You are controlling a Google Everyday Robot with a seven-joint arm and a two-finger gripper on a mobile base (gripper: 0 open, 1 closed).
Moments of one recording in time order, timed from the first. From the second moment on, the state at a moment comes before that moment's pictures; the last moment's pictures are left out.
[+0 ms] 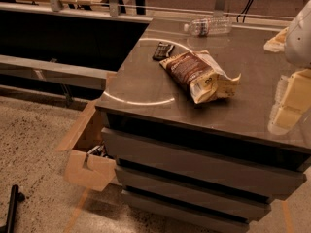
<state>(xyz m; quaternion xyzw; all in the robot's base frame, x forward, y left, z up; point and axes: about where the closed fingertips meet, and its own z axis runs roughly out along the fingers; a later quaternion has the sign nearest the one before) 0.438 -0.217 0.976 -0.60 0.78 -0.03 0.16</state>
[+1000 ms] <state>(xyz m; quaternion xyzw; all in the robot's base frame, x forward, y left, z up) 0.489 -0.224 0.972 -0.55 0.80 0.05 0.26</state>
